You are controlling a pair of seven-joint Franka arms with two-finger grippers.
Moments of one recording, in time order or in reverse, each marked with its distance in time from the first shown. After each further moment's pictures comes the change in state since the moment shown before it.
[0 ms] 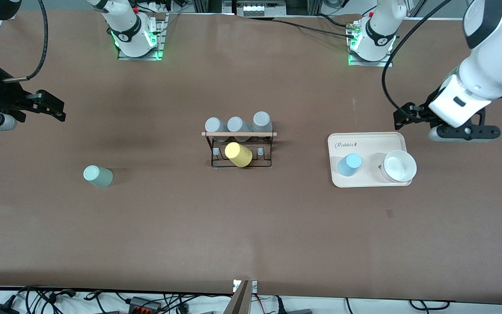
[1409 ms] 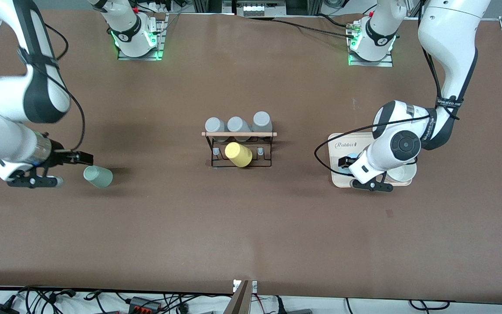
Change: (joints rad) left arm -0.077 0.407 -0.005 -0.206 0.101 0.509 -0.039; right arm -0.093 0.286 -0.007 -0.250 -0.041 0.444 -0.037
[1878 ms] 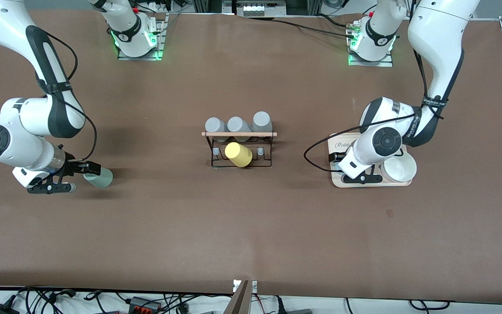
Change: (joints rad) left arm -0.047 0.000 -0.005 -0.038 0.000 0.002 -0.159; right arm -0.059 0.055 -0.001 -0.169 -0.006 0.302 -0.087
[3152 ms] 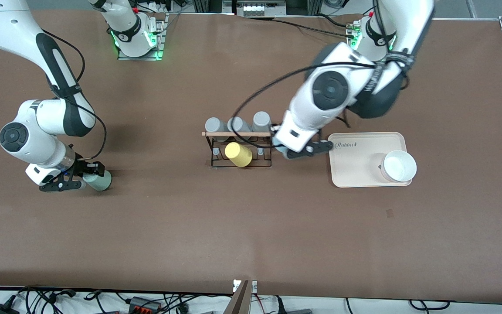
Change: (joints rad) left arm -0.338 0.003 -0.018 0.528 -0.197 -0.427 -0.497; right arm -0.002 0.018 0.010 -0.044 -0.033 0.108 -0.021
